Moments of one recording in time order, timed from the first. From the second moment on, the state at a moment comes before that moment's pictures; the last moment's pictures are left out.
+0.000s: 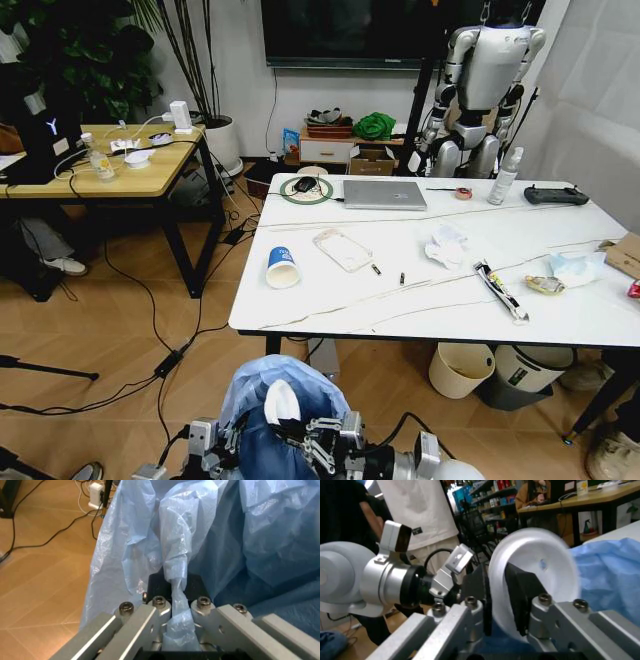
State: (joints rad) left arm 1.97 -1.16 -0.52 -2.19 -0.51 0.19 0.07; right arm -1.42 0.90 -0.06 1.99 0.60 0.16 -0.59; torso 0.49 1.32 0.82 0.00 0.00
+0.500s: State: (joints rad) left arm 1.99 -1.17 -0.52 -2.20 -0.51 0.20 0.05; right arm -1.31 0.97 0.10 2.07 0.77 0.05 -0.31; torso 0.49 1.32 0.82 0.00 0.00
